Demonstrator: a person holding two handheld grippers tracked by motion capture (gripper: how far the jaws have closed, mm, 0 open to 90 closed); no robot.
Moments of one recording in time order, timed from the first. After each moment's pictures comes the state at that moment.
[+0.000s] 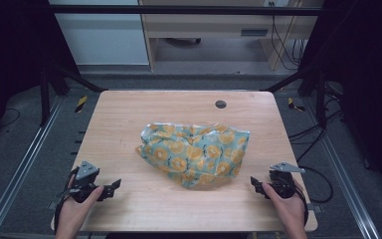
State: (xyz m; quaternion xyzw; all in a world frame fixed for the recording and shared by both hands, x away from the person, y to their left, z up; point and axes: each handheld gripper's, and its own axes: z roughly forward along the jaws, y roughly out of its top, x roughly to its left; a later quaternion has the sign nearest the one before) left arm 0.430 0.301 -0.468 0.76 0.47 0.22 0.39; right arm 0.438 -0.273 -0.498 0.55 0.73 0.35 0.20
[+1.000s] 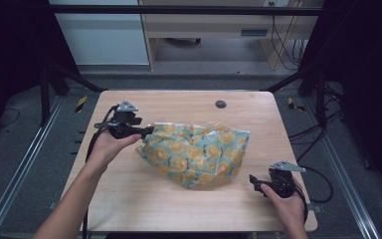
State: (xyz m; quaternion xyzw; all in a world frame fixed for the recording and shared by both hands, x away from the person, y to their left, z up) left arm 0.564 0.201 -0.368 0.83 0.38 0.18 0.38; right arm 0.440 -0.269 -0.493 0.54 0.73 0.37 0.21
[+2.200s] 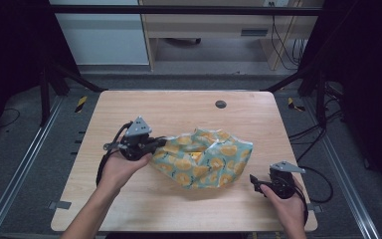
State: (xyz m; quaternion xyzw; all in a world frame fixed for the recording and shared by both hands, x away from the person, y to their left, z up) left arm 0.469 0.164 -0.353 0.83 0.28 0.17 0.46; right arm 0.435 -0.268 -0.487 0.54 0.72 0.37 0.22
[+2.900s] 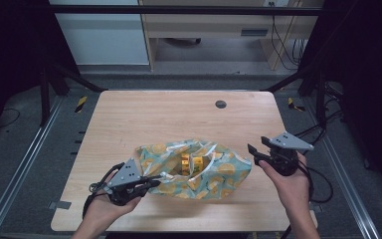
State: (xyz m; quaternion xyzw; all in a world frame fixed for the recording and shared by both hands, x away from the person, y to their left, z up) left arm 0.398 0.185 -0.389 0.84 0.21 0.13 0.48; right arm 0.448 -0.231 -0.368 0.42 0.74 0.44 0.29
